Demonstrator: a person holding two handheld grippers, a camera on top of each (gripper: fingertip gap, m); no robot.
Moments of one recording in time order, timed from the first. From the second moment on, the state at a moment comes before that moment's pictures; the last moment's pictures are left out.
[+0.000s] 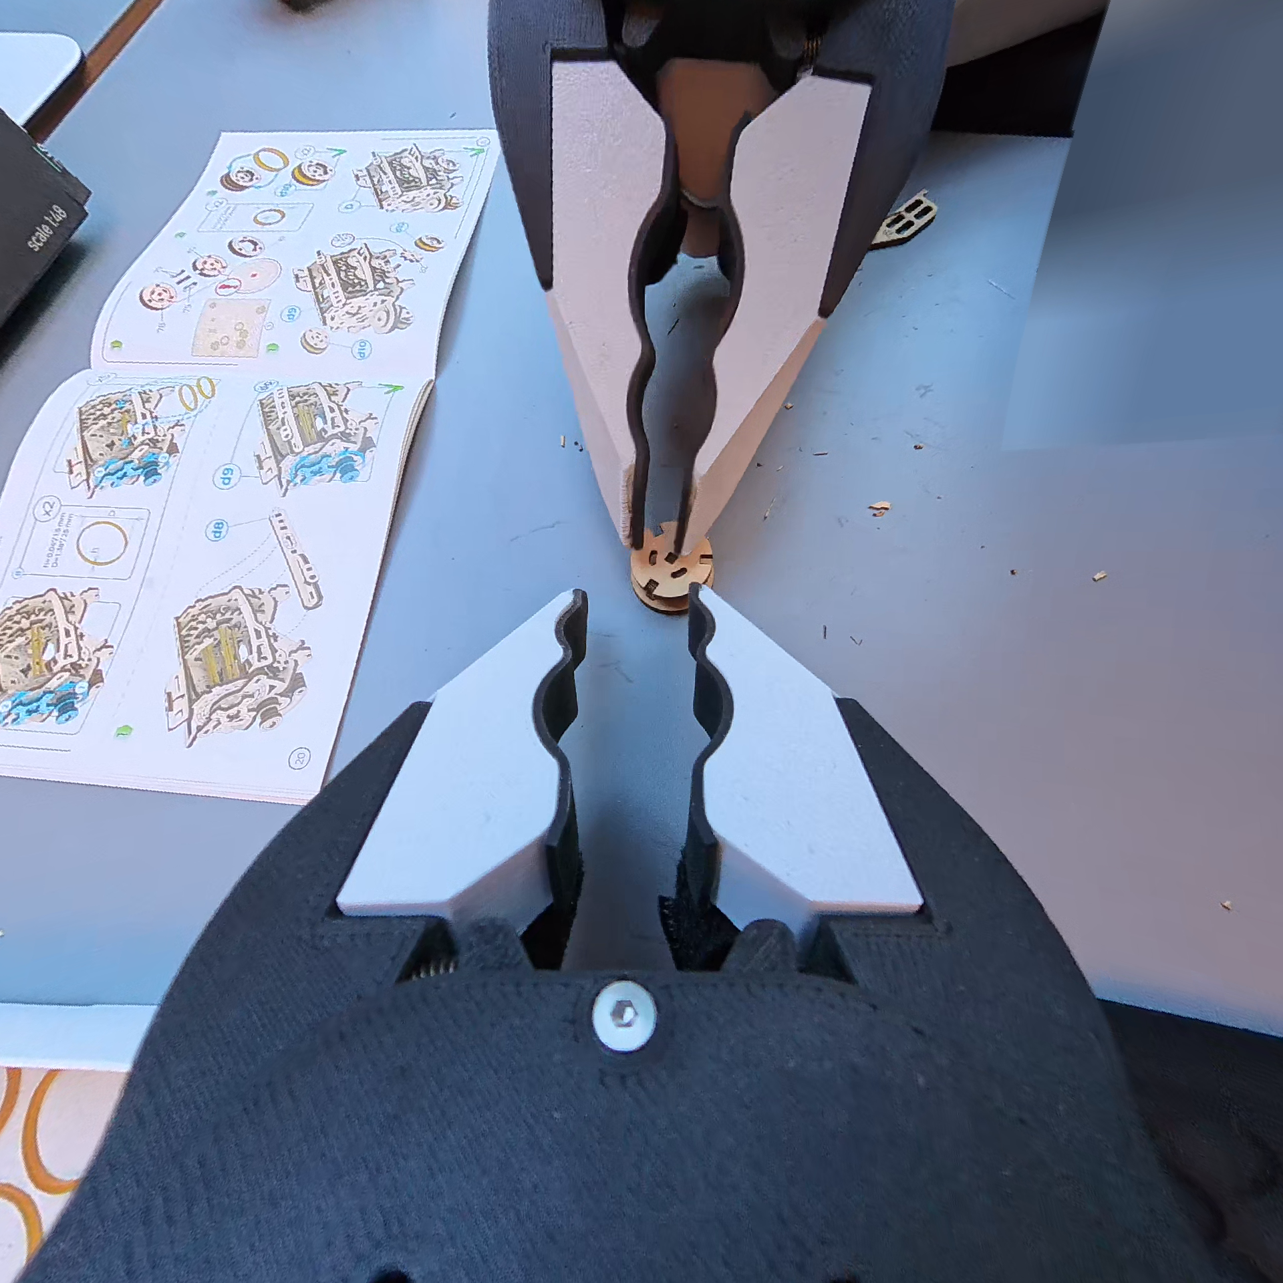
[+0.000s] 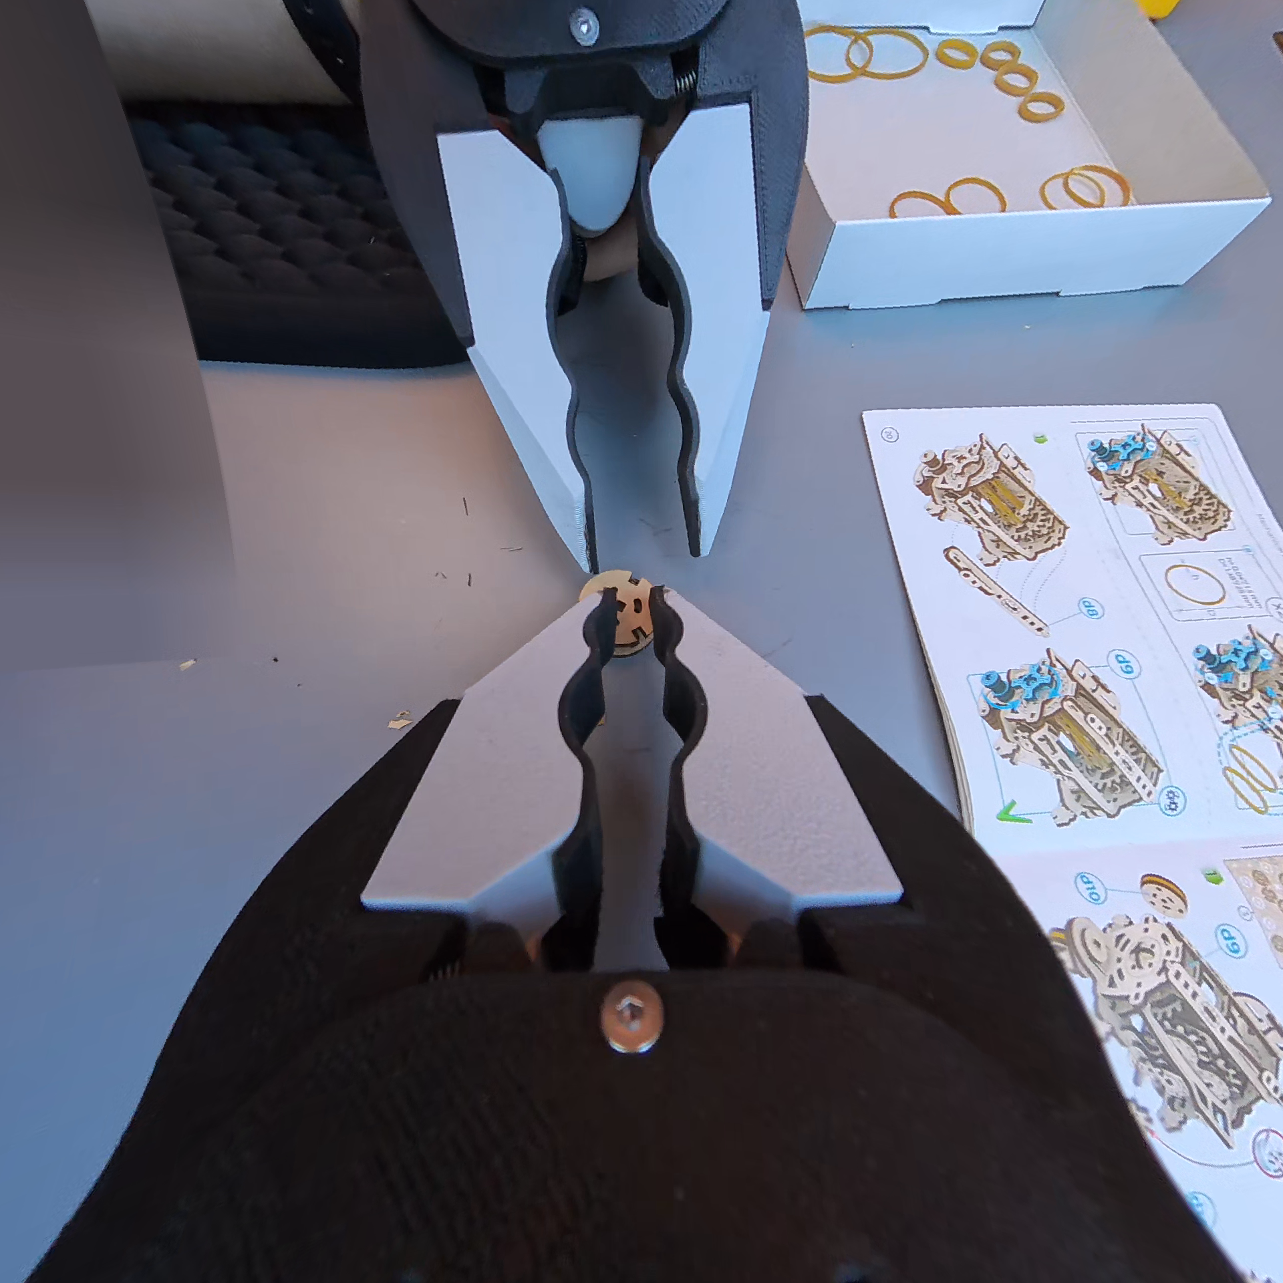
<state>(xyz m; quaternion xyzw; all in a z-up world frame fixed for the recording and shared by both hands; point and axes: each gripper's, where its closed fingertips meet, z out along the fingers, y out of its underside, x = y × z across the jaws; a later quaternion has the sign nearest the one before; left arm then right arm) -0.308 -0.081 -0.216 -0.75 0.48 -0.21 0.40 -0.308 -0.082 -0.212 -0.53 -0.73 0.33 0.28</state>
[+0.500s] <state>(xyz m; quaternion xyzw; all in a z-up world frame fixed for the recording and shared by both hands) -0.308 -0.082 -0.216 -0.75 0.48 -0.22 0.40 -0.306 -0.087 -0.212 -0.52 -0.74 0.34 0.27</state>
